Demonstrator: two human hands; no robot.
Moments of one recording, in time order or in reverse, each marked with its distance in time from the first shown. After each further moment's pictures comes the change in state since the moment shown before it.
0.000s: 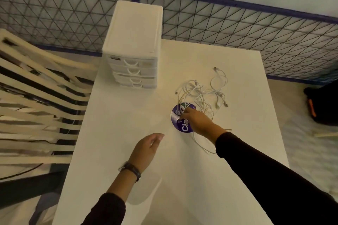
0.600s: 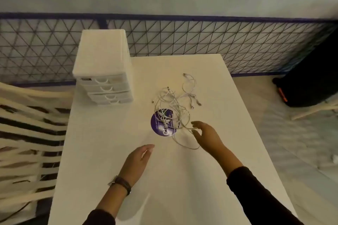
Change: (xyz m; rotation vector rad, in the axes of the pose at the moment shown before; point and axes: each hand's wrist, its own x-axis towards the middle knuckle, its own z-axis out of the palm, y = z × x) left_hand -0.022 0.015 0.018 0.155 -0.076 0.128; right_hand -0.134 0.002 -0.001 0.624 0.386 0.514
